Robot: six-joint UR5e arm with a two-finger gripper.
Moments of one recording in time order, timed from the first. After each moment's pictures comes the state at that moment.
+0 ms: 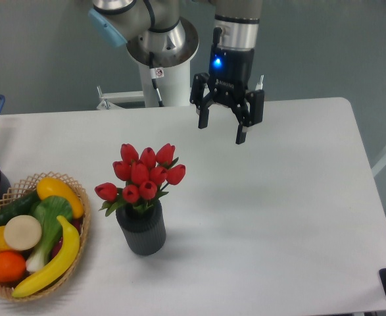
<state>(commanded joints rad) 2.70 -1.53 -1.95 -0.85 1.10 1.38</state>
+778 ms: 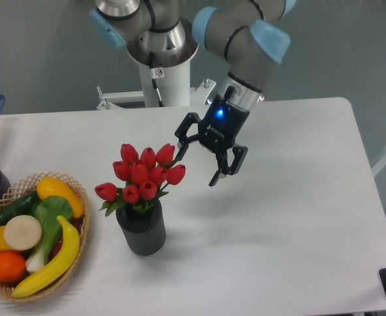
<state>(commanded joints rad) 2.74 -1.70 -2.05 -0.85 0.65 1.36</state>
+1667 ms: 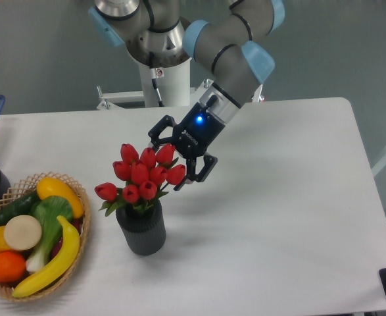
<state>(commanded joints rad) 2.63 -1.75 -2.05 -0.77 0.52 1.38</state>
